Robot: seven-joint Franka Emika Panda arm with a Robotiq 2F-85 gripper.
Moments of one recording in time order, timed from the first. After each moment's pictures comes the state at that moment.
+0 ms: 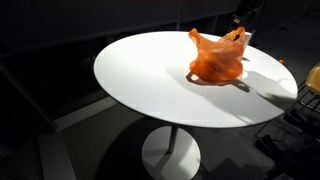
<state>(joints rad) 0.00 0.03 0.01 -2.32 -0.08 2.57 0.00</state>
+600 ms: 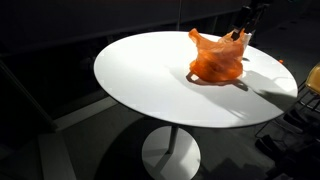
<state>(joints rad) 0.00 0.07 0.01 -2.33 -0.08 2.57 -0.03</state>
